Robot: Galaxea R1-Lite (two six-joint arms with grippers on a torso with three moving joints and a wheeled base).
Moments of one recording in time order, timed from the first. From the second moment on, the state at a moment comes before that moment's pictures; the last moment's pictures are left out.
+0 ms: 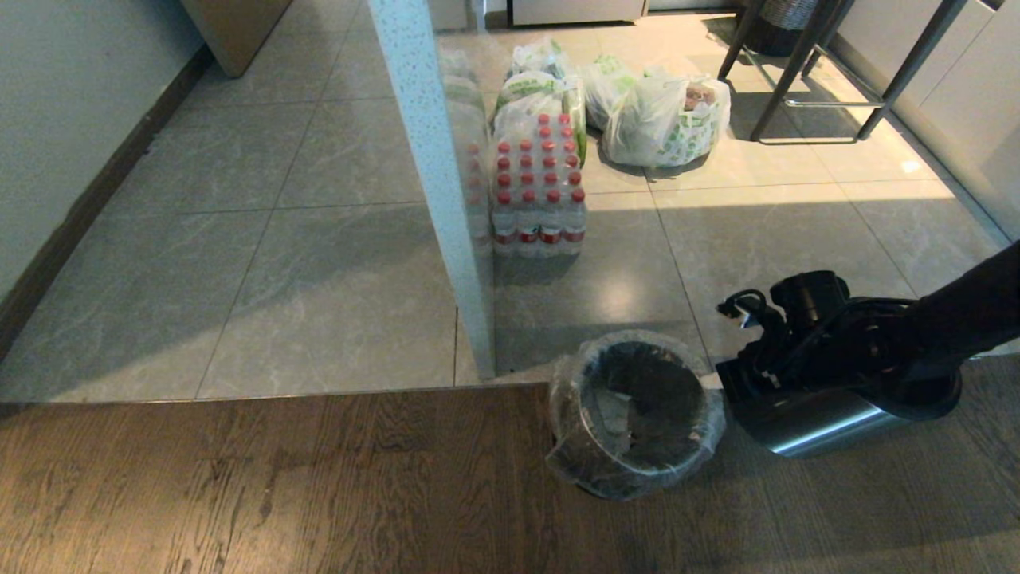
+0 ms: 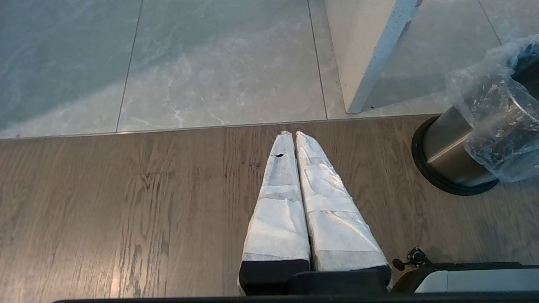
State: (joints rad) left arm 0.00 0.00 0.00 0.00 0.00 -0.01; right arm 0.06 2.09 -1.07 -0.18 0.33 -0.21
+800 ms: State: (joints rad) left arm 0.00 0.00 0.00 0.00 0.00 -0.01; right arm 0.10 1.97 -1.00 -0.14 0.33 -0.27
